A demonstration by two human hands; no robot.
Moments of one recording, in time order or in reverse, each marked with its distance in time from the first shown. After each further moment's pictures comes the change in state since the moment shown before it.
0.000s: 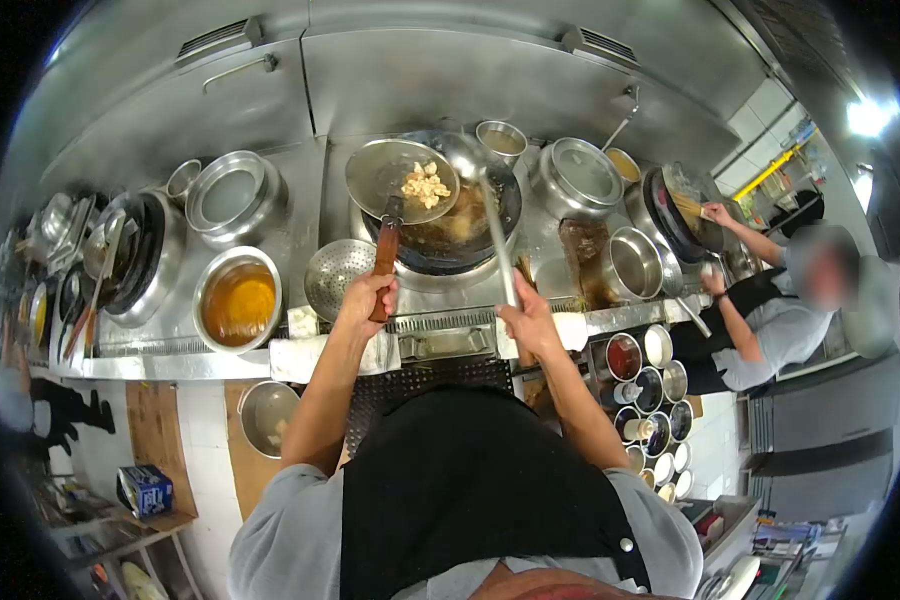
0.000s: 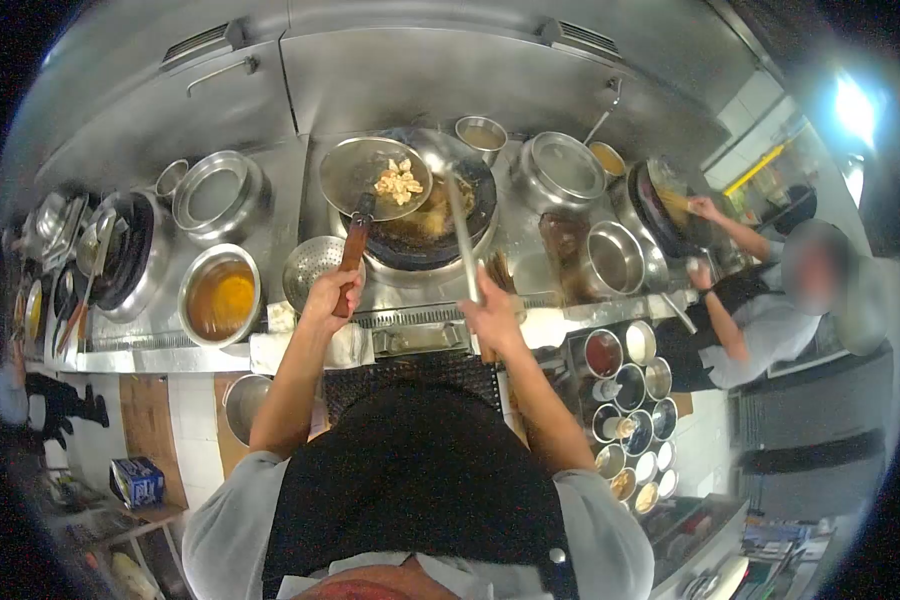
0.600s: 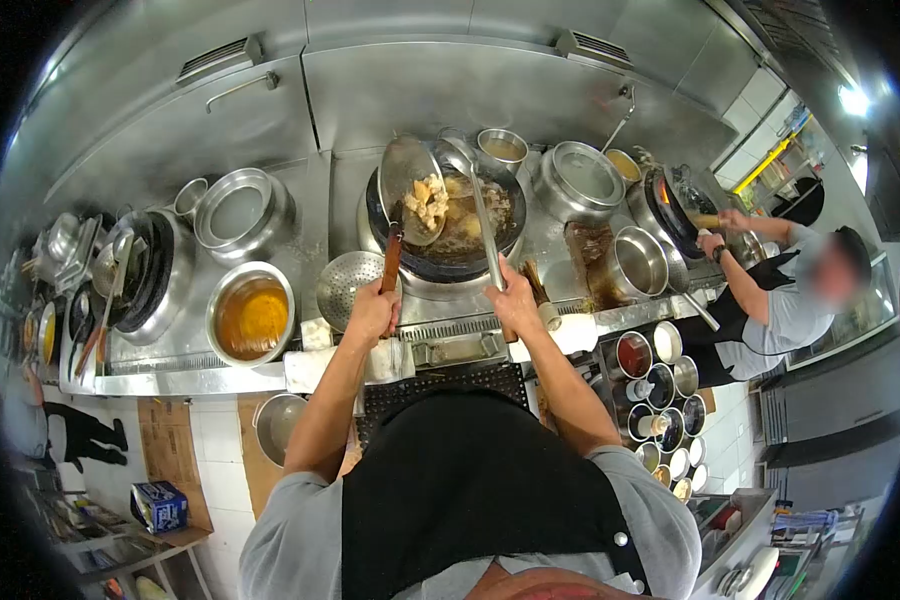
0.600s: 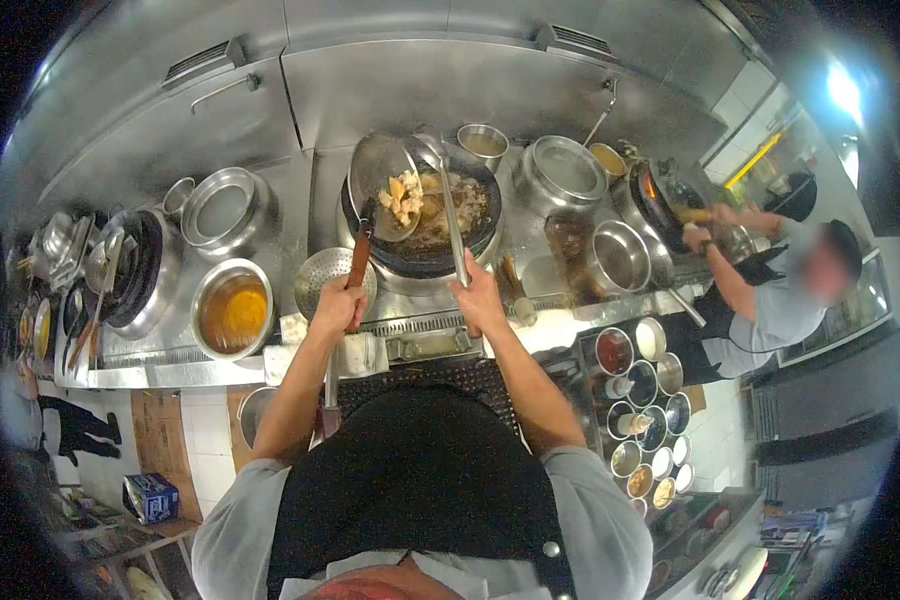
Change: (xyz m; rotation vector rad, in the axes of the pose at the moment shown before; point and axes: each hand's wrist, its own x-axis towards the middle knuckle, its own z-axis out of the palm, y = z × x) left_hand -0.027 0.020 0.011 0.609 0.133 0.099; right_hand 0.055 0.016 0.038 -0.227 0.088 -0.119
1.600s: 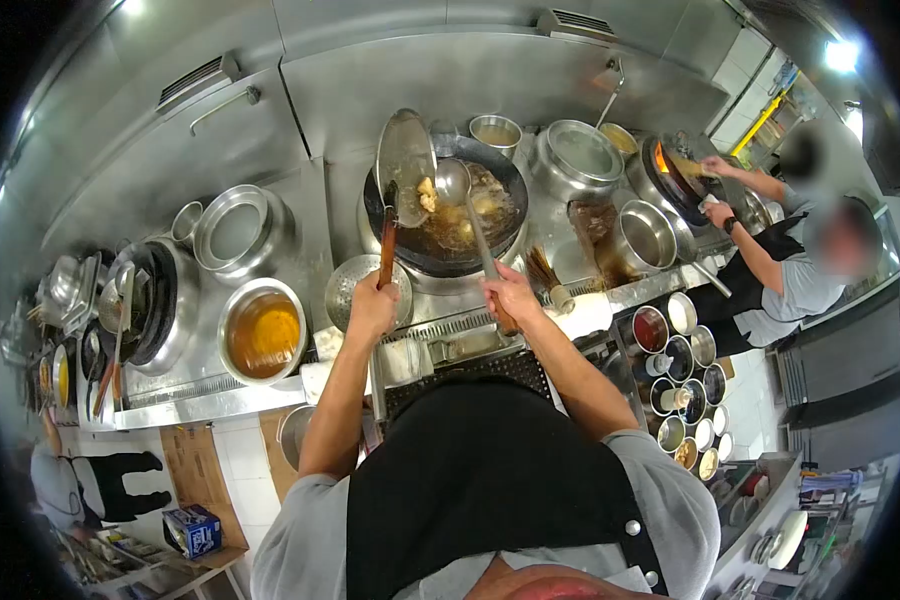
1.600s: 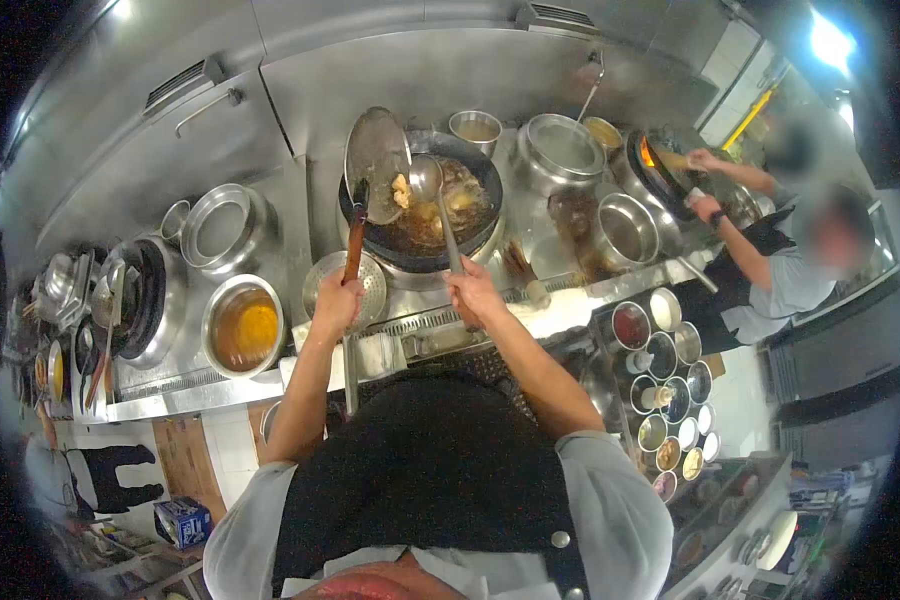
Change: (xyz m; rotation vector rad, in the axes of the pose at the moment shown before) left_hand 0.016 0.009 -0.021 0.195 0.066 0.076; right_hand -0.006 -0.018 0.029 0.869 -0.155 0.464
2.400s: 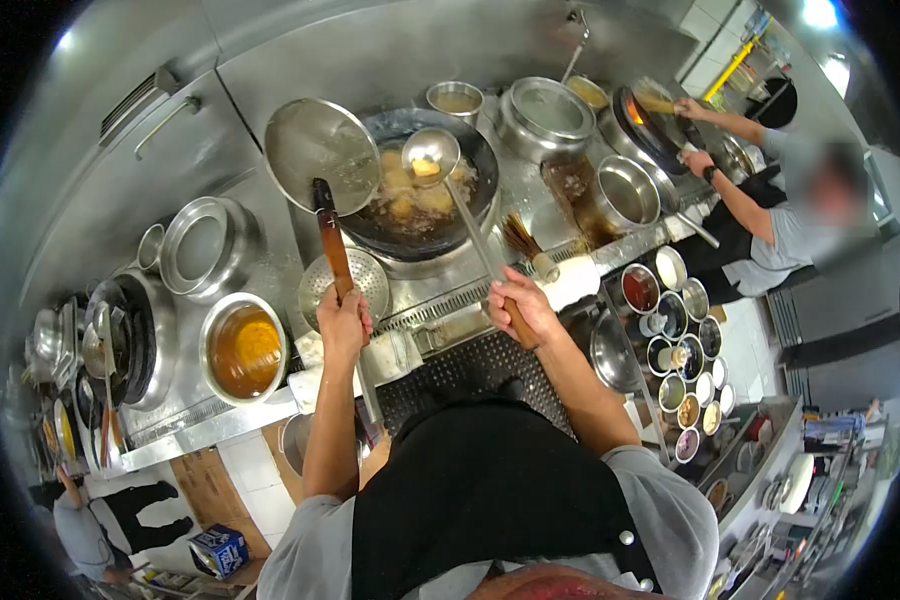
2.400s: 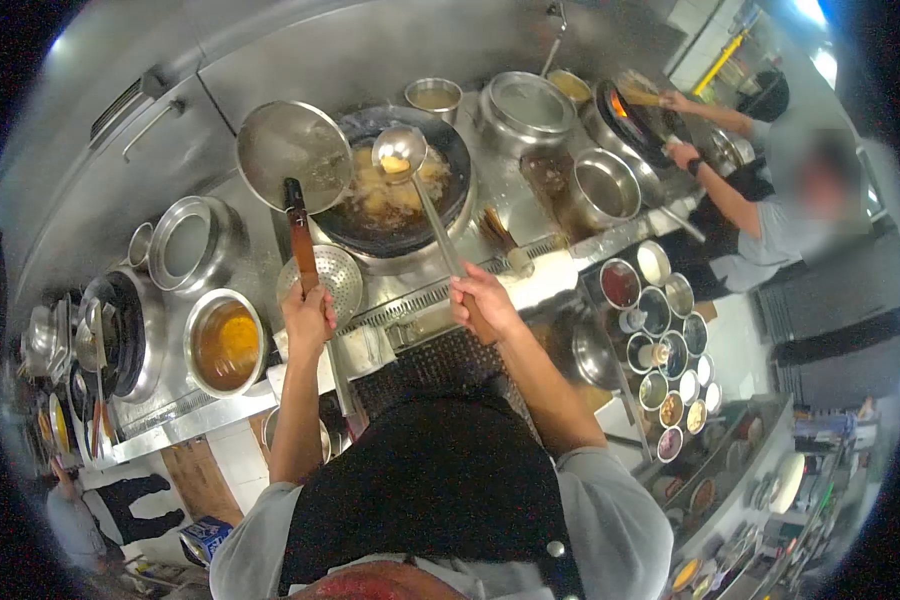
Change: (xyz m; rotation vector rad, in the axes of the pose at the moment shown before) left_hand -0.009 -0.015 -0.001 -0.136 0.091 0.013; right_hand -0.067 0.010 -0.026 0.356 -0.067 0.003
